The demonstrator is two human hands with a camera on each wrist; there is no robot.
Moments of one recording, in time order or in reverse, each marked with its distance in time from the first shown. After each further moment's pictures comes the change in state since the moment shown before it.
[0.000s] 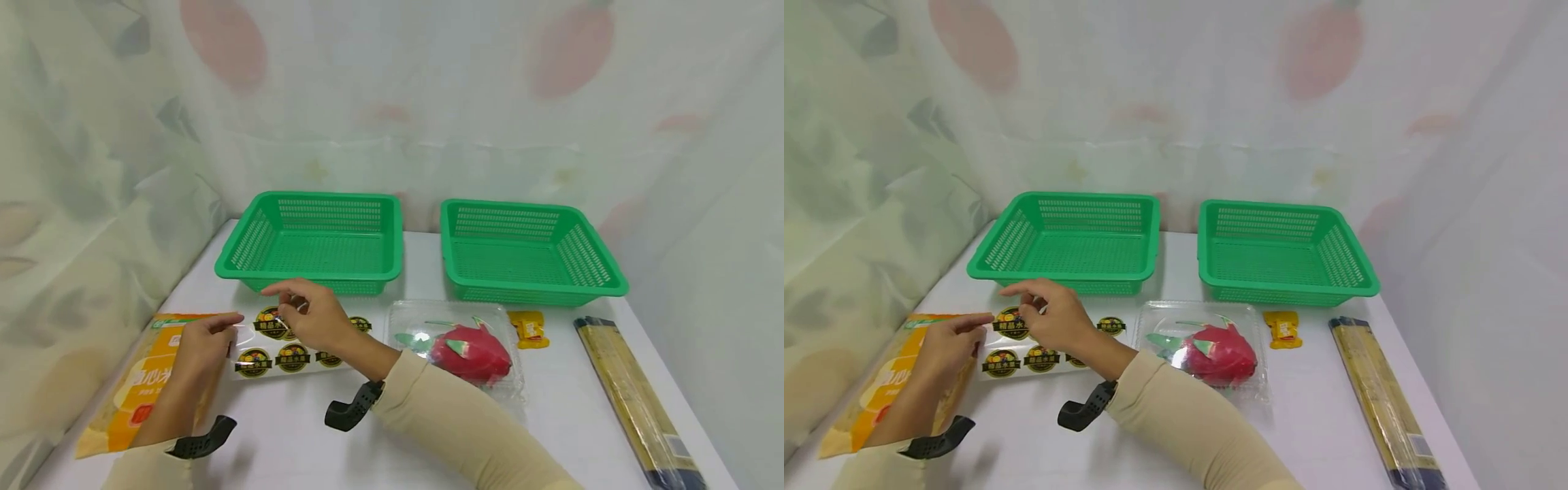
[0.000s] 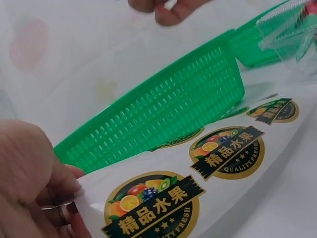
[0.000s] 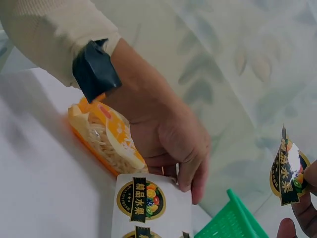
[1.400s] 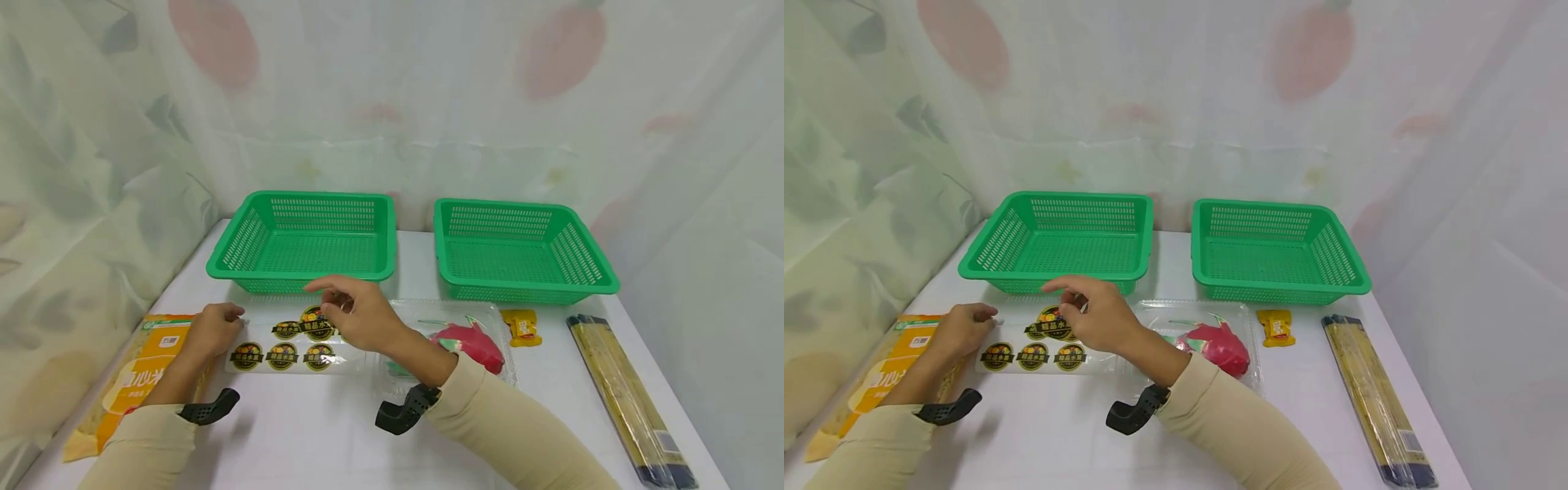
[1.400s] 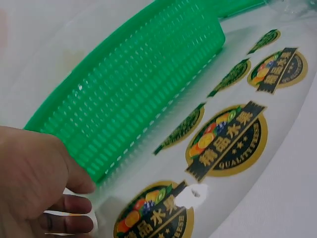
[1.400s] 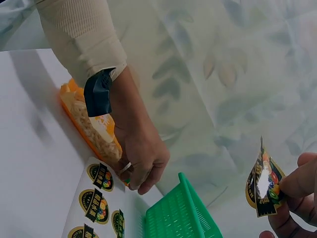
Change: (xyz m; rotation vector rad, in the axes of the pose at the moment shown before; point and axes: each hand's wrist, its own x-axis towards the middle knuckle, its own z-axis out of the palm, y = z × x) left_hand 0.046 -0.006 0.011 0.401 -0.128 0.173; right_hand -0.037 -0.032 -0.068 -0.097 -0.023 0.002
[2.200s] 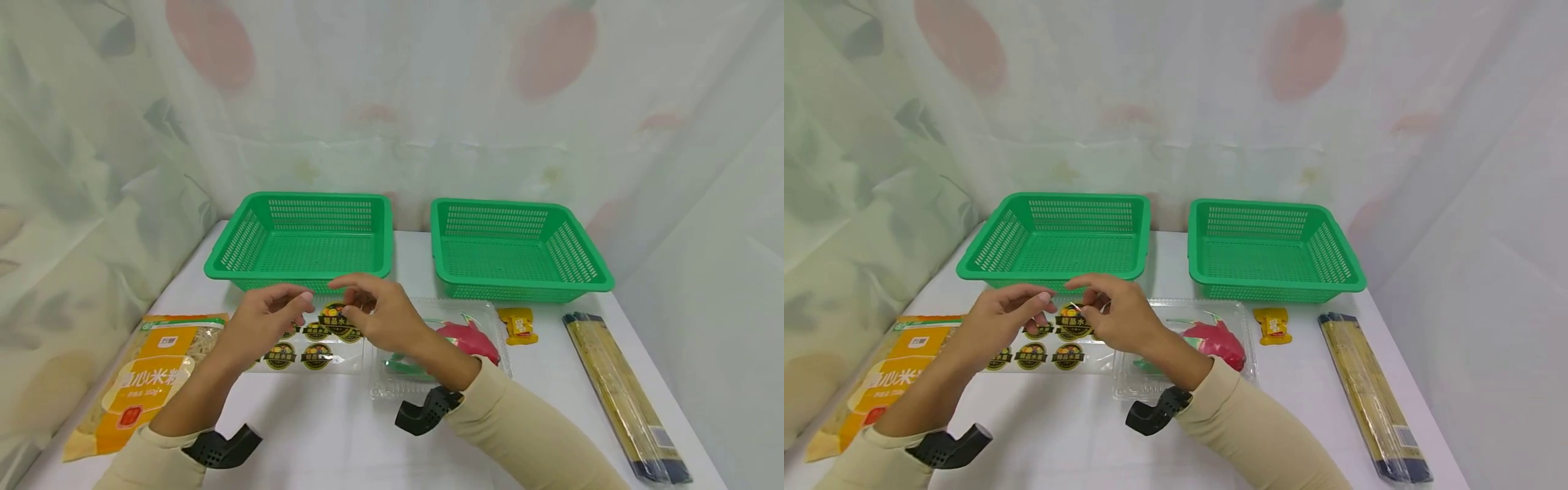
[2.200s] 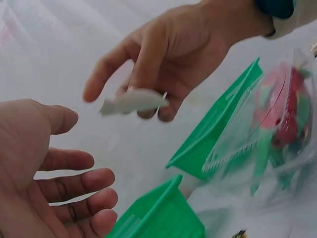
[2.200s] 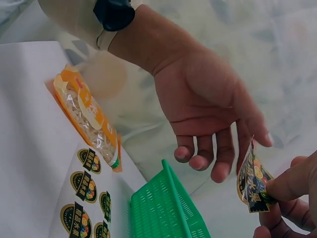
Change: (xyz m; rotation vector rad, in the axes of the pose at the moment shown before) left_hand -0.076 0.142 -0.014 -0.545 -0.092 0.422; right_hand -0.020 -0.004 -0.025 -0.060 0.037 -0.001
